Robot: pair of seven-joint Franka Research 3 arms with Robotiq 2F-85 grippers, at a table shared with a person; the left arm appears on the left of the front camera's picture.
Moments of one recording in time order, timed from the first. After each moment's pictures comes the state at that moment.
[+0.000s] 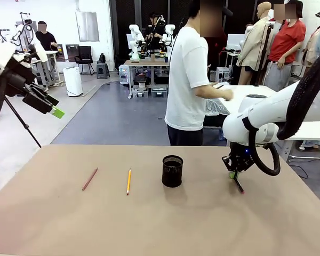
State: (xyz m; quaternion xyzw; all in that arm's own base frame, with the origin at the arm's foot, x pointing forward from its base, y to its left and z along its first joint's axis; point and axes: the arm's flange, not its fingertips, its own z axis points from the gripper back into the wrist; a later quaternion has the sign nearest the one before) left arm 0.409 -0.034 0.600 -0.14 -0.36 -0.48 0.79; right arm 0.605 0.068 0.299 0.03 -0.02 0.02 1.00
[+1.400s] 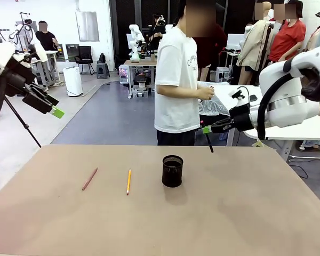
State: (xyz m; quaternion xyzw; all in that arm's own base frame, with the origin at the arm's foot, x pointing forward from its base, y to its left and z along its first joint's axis) left arm 0.409 -0.034 0.600 -0.14 -0.36 -0.48 0.79; right arm 0.578 0.077 0.404 0.33 -0.41 0.39 0.75
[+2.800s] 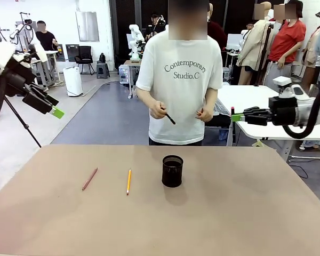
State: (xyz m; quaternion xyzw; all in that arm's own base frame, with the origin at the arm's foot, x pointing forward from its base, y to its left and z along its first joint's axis) left arm 0.409 -0.034 0.600 -0.14 -0.36 -0.48 0.79; right arm 0.527 -0.027 0.449 0.44 -0.48 0.45 0.61
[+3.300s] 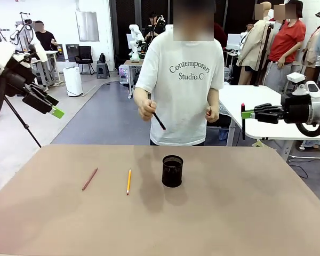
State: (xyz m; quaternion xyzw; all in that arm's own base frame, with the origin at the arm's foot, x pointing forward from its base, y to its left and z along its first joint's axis) left arm 0.409 -0.034 0.600 -0.14 -0.36 -0.48 0.79; right arm 0.516 -0.049 0.458 0.42 -0.49 0.44 0.62
